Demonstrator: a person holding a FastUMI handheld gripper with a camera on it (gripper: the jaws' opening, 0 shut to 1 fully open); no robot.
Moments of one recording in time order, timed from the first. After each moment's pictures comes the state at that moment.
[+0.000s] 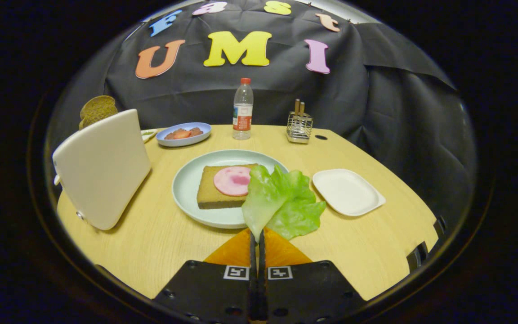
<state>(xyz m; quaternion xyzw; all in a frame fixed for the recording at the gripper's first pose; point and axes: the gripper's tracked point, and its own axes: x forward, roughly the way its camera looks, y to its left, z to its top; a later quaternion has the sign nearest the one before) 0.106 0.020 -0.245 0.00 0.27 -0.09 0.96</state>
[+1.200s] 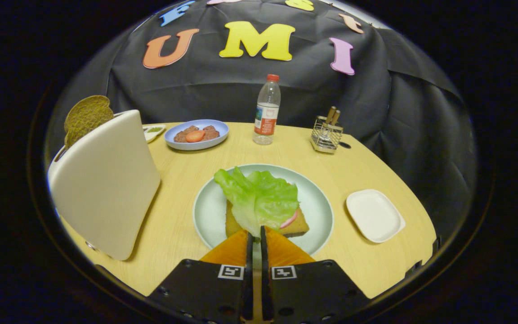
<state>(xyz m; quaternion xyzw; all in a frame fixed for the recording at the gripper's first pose) 0.164 0.064 -0.232 -0.03 0.30 -0.07 0.95</state>
